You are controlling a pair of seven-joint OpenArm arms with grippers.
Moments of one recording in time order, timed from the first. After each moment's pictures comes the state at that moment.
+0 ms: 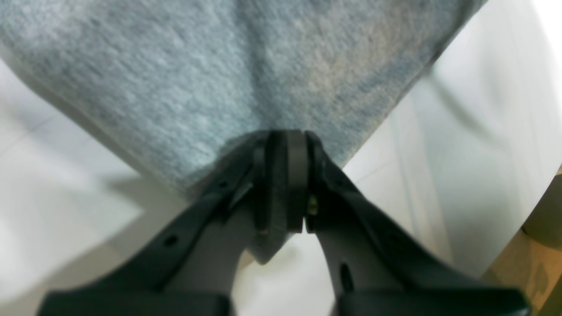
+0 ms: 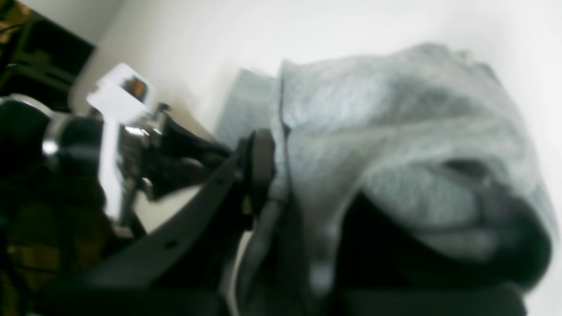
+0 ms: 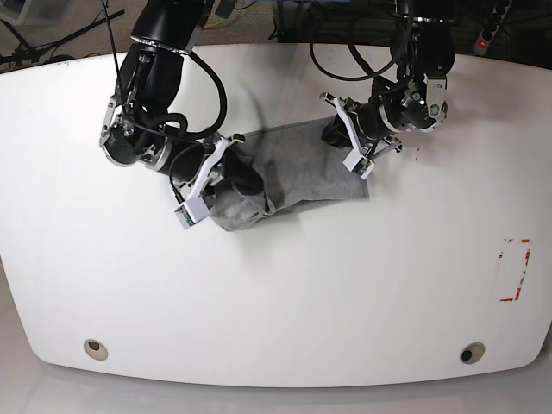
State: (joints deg) left arm 9.8 -4.1 -1.2 93.5 -19.9 -35.8 52.4; right arm 1.4 -4.8 17.8 100.8 50.3 40.9 -78.3
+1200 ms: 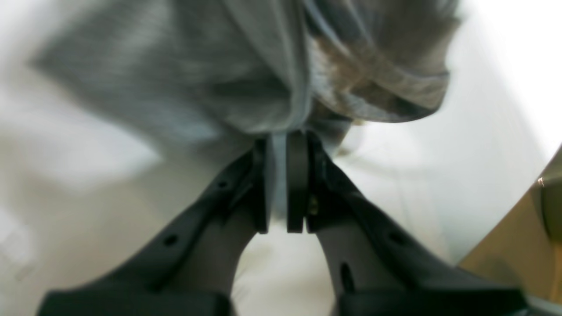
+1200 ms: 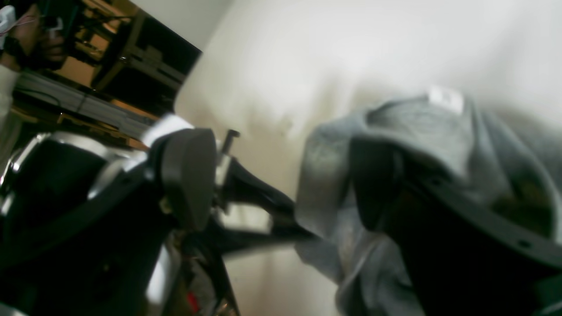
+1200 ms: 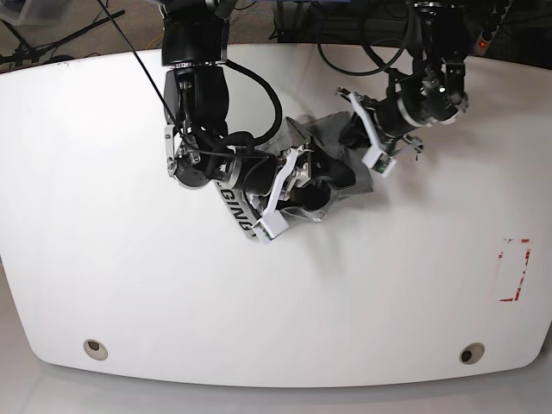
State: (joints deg) left arm 14.2 -6.2 -6.0 105.7 -22.7 -36.3 55.2; right arm 5.6 -6.0 -1.4 92.4 51.7 32.1 -69.3
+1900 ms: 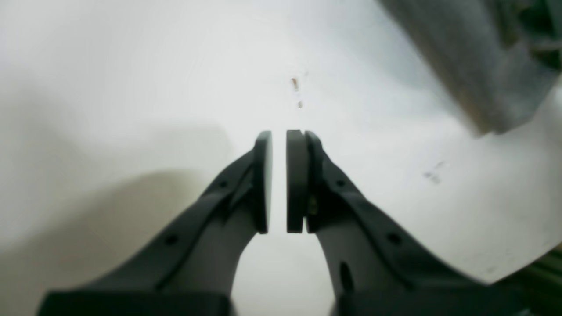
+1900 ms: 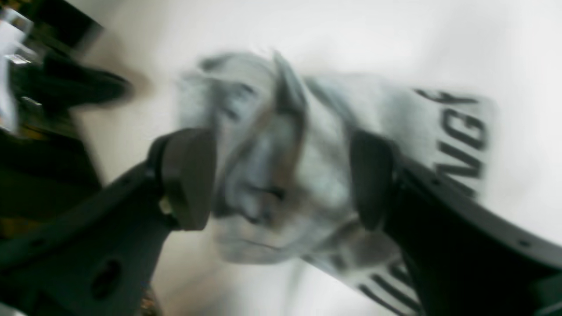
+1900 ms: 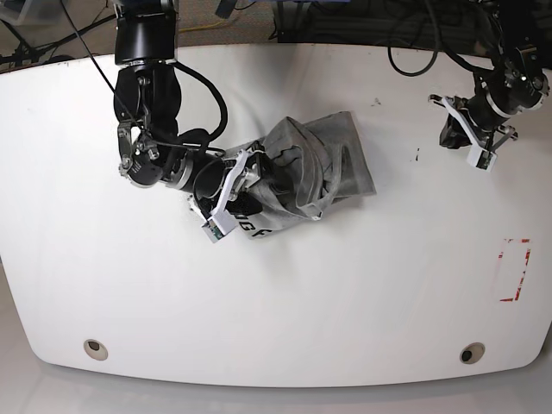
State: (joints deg) left arm 17.9 -17.2 -26.5 104.7 -29.5 -38.7 55.3; right arm 4.7 6.6 -1.4 96.7 43.9 31.7 -64.1
